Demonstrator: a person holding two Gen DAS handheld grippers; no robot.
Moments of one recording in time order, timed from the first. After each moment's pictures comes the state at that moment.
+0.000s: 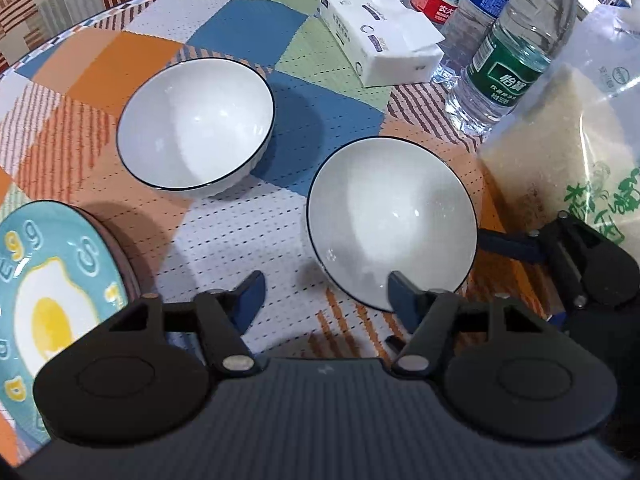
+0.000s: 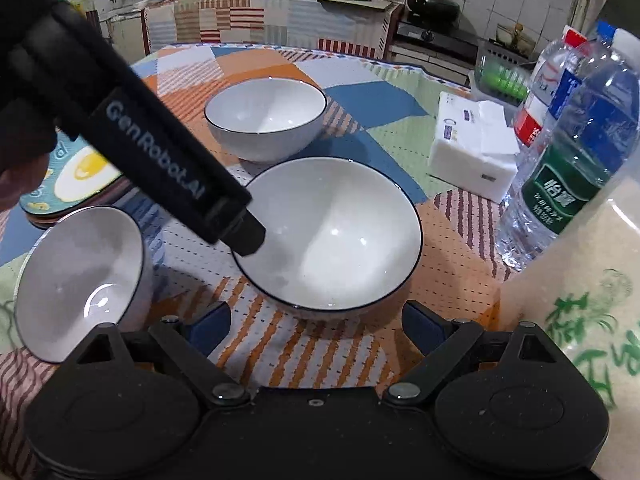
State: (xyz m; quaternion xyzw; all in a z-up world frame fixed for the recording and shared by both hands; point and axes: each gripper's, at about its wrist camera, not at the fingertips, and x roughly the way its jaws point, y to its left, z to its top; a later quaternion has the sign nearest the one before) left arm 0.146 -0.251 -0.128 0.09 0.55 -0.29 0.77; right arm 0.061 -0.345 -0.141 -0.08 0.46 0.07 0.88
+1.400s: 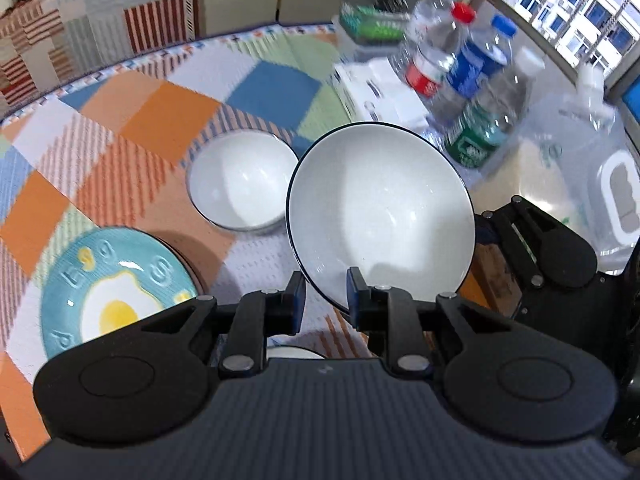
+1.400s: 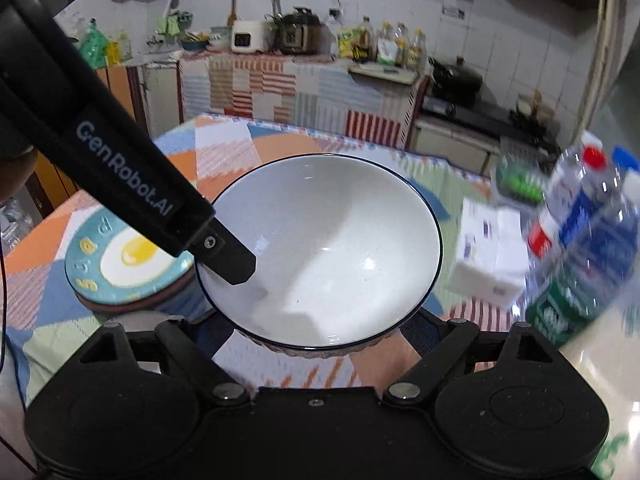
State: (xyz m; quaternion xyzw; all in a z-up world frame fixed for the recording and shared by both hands) left arm 0.142 -0.209 -0.024 0.06 0.52 -0.28 0.80; right arm 0.070 -0.318 -0.067 -0.08 0.35 0.12 0.92
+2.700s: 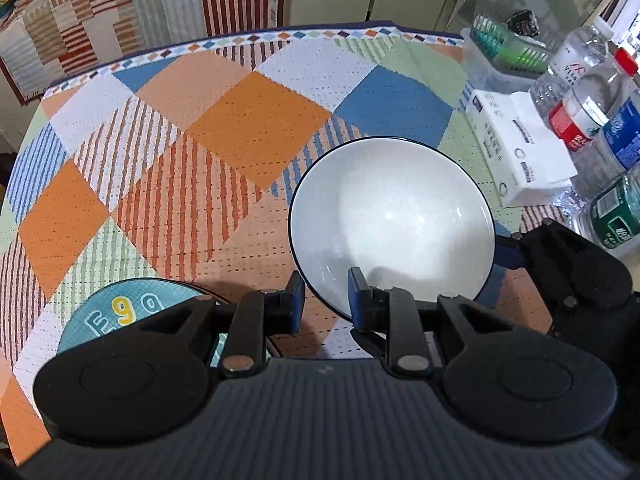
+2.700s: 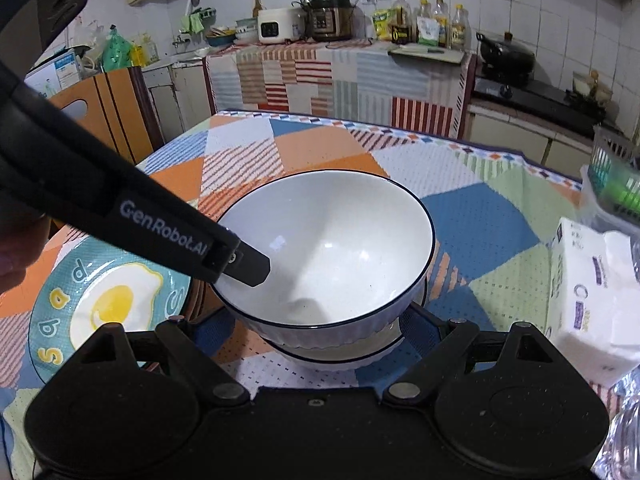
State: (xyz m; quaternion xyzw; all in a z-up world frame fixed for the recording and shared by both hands) left arm 0.246 -0.195 -0.107 0.04 0.54 -0.17 0.83; right arm 0.189 -0.301 -0.128 -0.04 0.39 0.18 0.90
